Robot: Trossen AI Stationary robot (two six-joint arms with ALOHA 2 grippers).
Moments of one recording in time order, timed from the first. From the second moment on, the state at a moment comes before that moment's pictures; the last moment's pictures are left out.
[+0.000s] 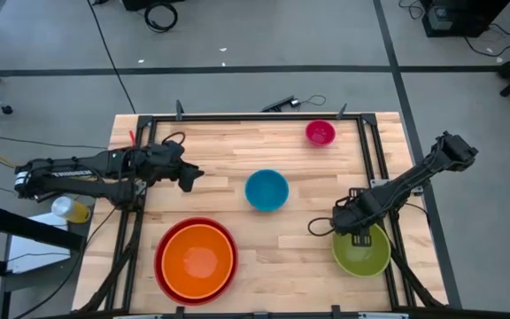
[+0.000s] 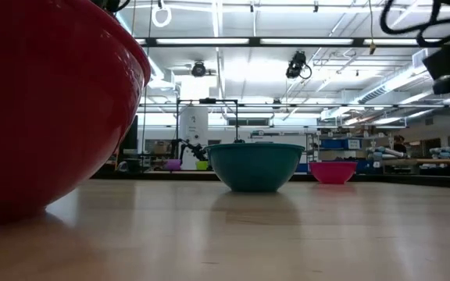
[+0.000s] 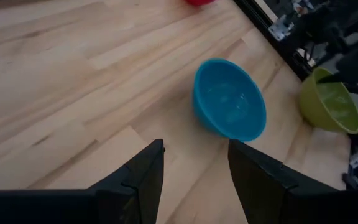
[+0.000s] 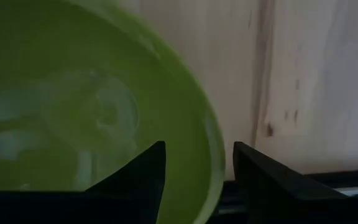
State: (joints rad) left arm 0.12 0.76 0.70 -0.54 -0.15 -0.76; right arm 0.50 1.29 0.83 -1.22 -0.08 0.59
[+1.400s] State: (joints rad) left arm -0.12 0.76 0.70 -0.05 -0.31 -0.40; right arm 0.24 1.33 1.17 -0.90 0.52 0.97
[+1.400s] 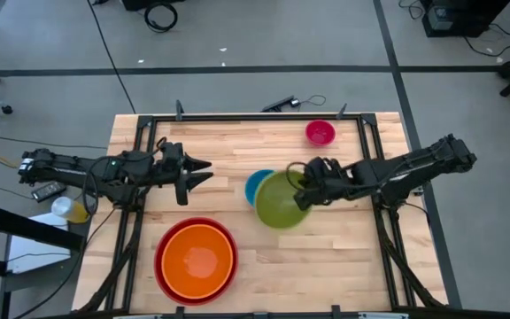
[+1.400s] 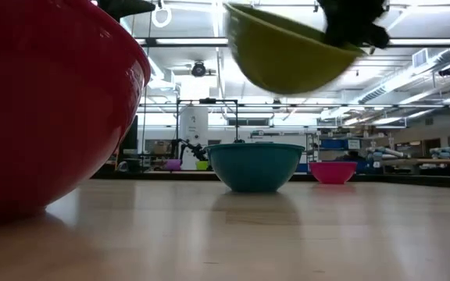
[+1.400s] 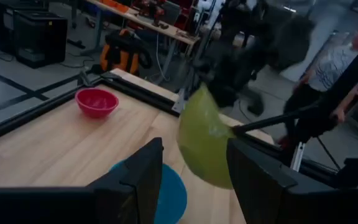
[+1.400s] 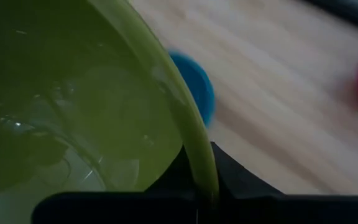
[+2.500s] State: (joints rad) left arm 0.01 1.04 0.70 -0.07 -0.50 -0.43; right arm 0.07 1.81 1.67 -0.82 0.72 0.70
